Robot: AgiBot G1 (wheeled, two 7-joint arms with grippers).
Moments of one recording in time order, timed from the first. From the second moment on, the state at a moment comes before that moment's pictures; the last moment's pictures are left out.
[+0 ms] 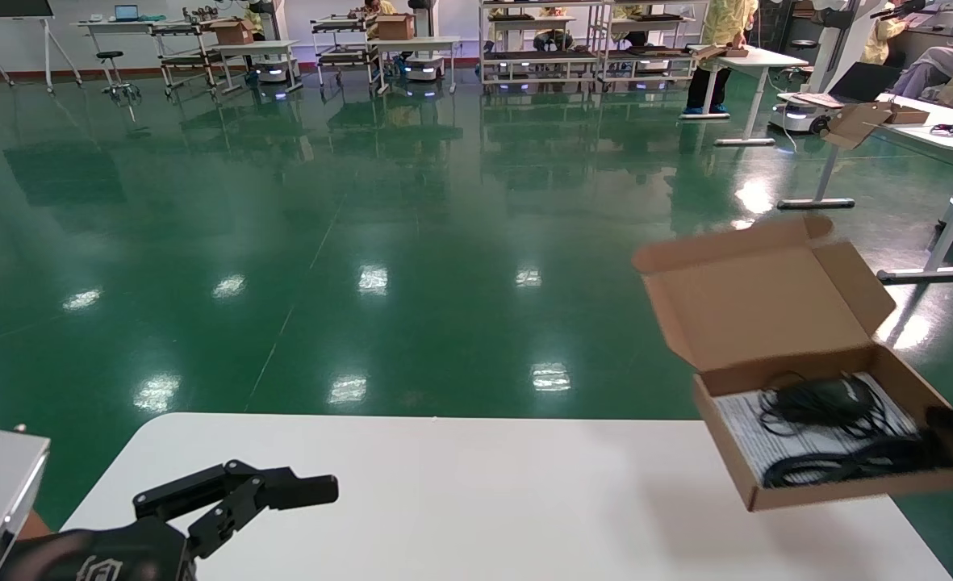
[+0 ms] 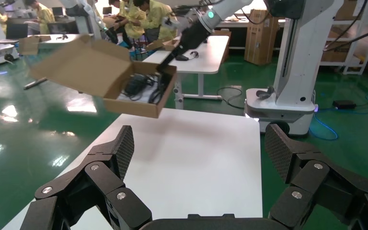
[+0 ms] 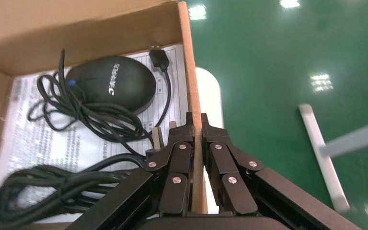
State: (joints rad) left arm -1.08 0.55 0.39 -1.22 0.62 1.41 -0.11; right arm 1.92 -0.85 -0.94 0.00 -1.45 -0.94 0.64
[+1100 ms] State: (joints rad) left arm -1.08 0.55 0.39 -1.22 0.62 1.41 -0.11; right arm 1.66 -0.86 -0.88 0.00 -1.36 -0.70 0.58
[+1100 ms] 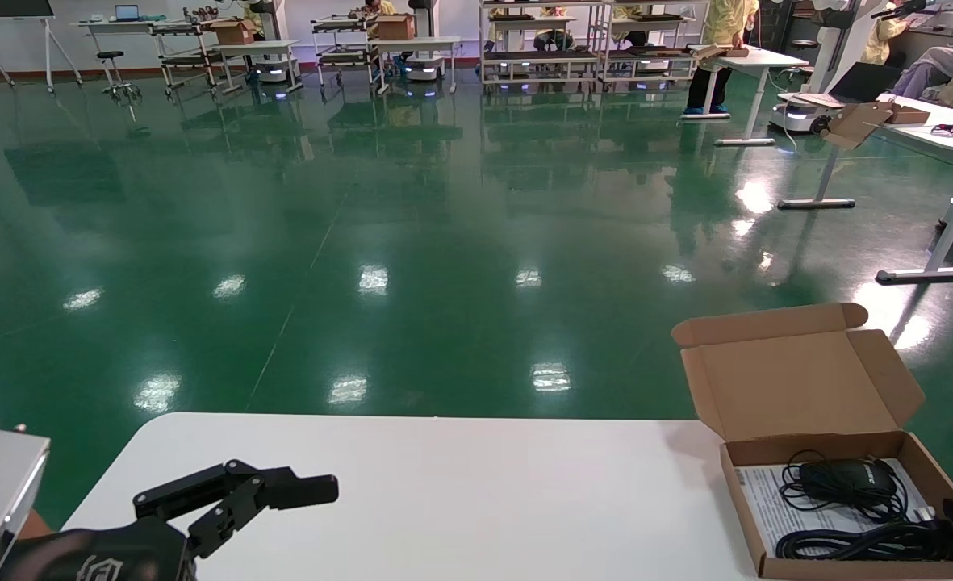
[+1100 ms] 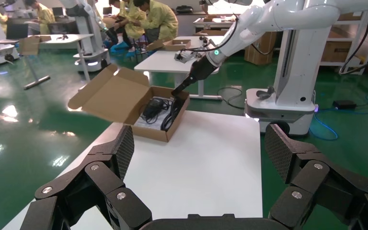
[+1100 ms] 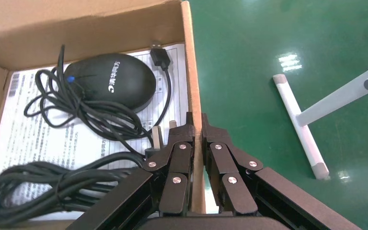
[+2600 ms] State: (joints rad) left arm -1.08 0.55 0.39 -1.22 0.62 1.41 -0.11; right arm 1.61 -0.87 -0.86 0.01 -1.33 -0.70 0.54
